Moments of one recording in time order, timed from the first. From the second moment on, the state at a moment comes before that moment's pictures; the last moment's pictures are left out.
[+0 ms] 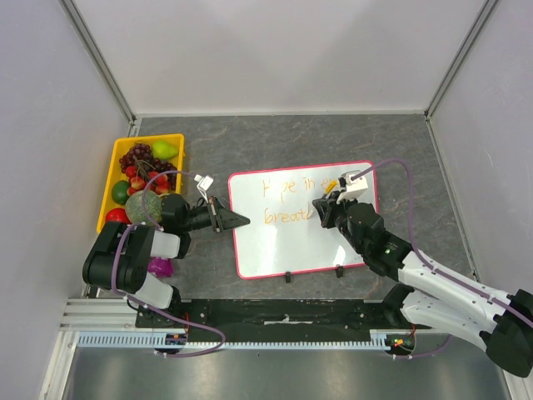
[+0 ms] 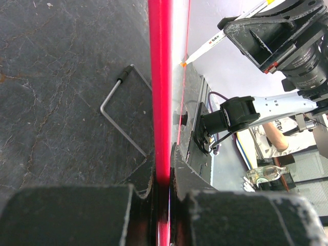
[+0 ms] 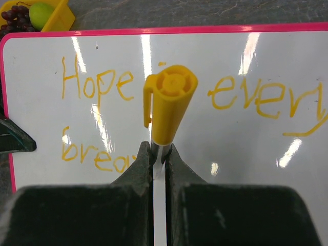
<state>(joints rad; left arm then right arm) -0.15 1.53 0.30 1.10 1.10 -0.82 0.79 0.90 0.52 0.14 0.37 0.37</state>
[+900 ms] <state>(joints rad) -0.15 1.53 0.30 1.10 1.10 -0.82 0.79 0.93 0.57 0.11 0.41 0.37</state>
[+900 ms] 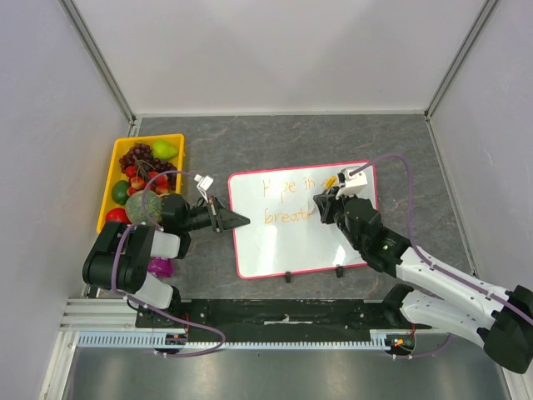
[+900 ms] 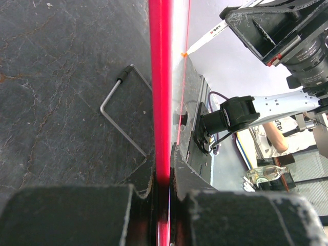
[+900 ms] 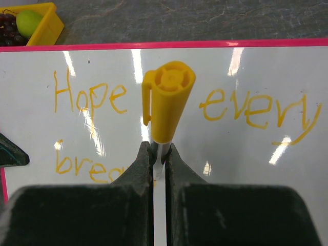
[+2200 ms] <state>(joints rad) -0.15 1.53 0.30 1.10 1.10 -0.82 0.76 0.87 0.51 0.11 0.40 0.37</state>
